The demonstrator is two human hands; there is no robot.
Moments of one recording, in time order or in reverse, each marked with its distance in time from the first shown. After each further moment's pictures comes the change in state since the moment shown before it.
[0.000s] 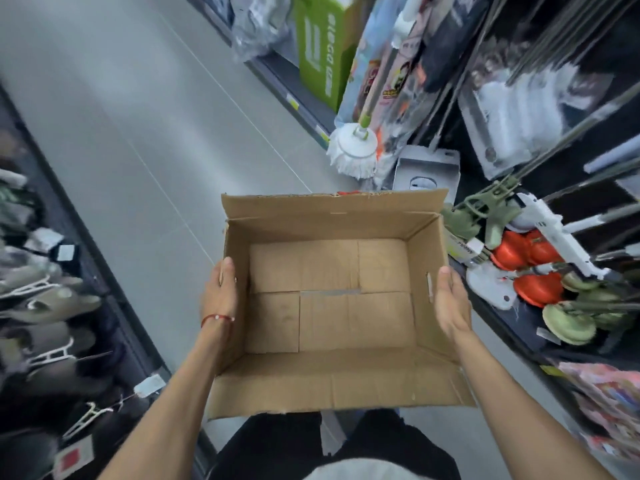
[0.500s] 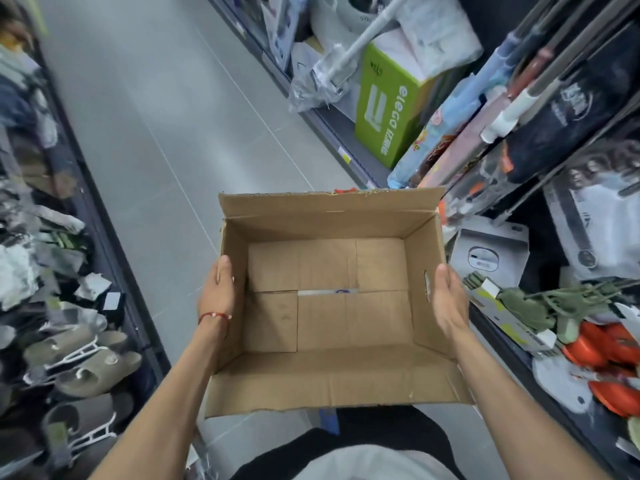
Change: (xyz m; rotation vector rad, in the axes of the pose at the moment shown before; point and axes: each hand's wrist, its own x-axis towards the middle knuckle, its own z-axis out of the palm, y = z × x) left_hand 0.231 0.115 -0.112 -0.044 0.108 -0.030; right_hand 0.083 -0.248 0.169 0.015 -0.070 -0.147
